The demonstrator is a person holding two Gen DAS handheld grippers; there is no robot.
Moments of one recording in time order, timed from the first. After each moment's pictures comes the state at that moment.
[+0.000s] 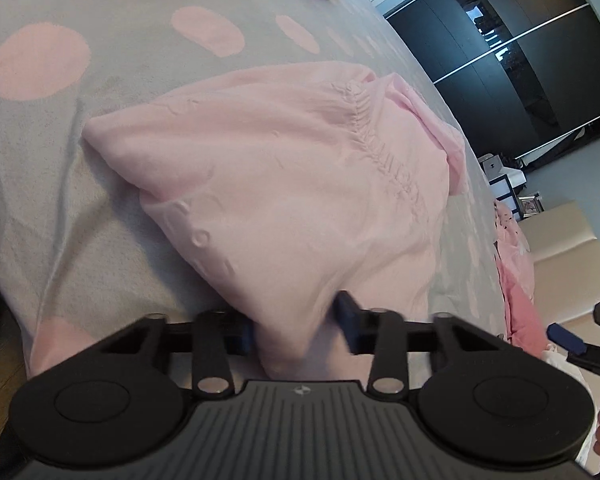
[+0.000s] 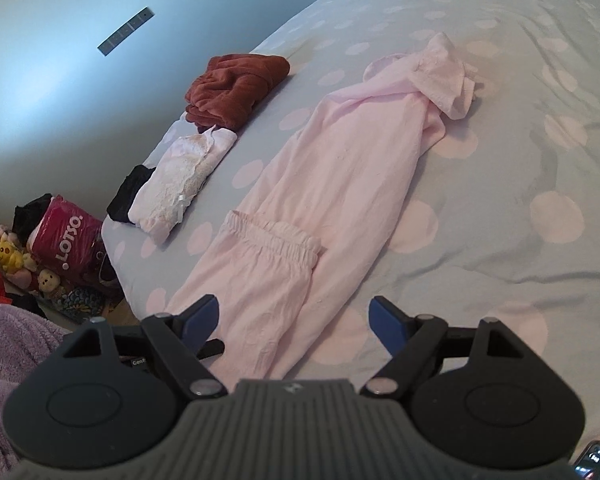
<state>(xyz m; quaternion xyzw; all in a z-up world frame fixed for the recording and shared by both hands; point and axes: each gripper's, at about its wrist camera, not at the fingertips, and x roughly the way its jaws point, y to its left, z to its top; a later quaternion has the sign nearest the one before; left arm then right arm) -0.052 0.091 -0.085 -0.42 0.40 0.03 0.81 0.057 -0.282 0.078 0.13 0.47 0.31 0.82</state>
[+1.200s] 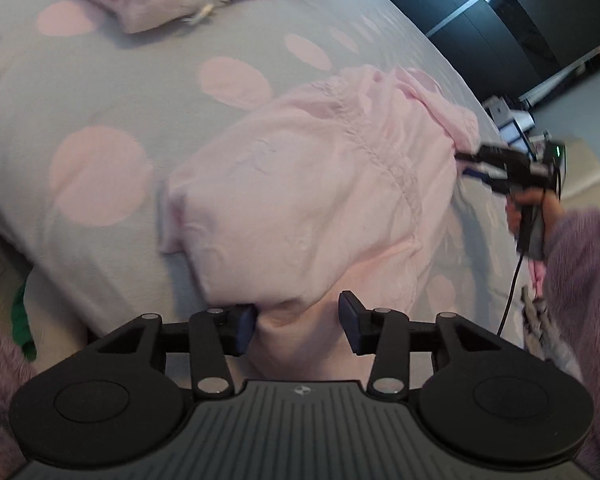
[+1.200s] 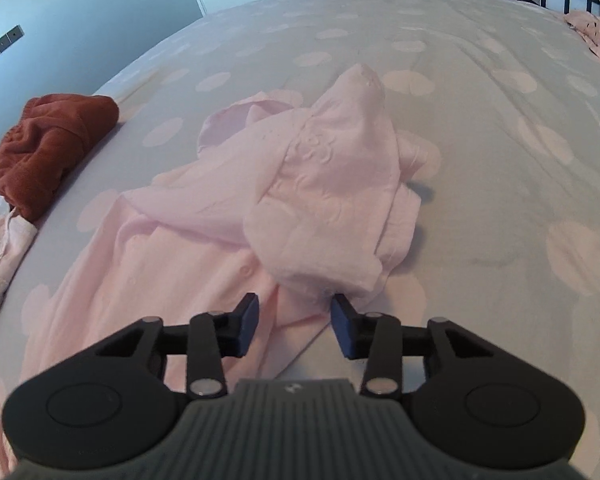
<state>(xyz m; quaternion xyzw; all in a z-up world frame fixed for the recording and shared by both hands) -0.056 0.151 -0.046 -0.33 0.46 -0.01 0.83 0.314 -0.209 -0.018 0.06 0.45 0.14 0.88</state>
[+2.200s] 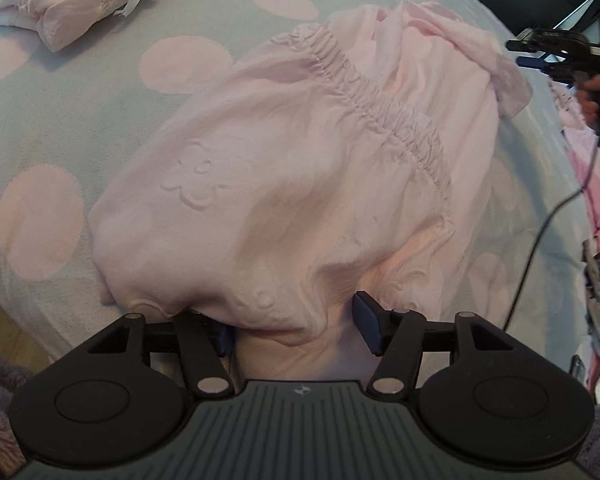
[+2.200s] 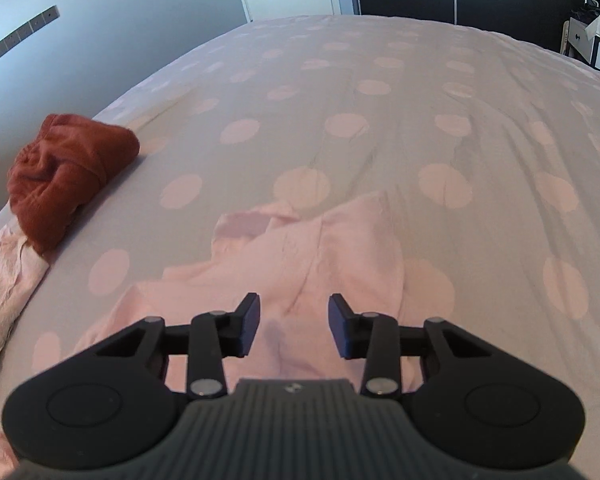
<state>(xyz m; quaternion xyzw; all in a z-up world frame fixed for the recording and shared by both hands) 0.002 0.109 -0.053 -0.22 0.56 0.04 0.80 0.387 -0.205 0.041 0.00 0.45 0.21 0.87</state>
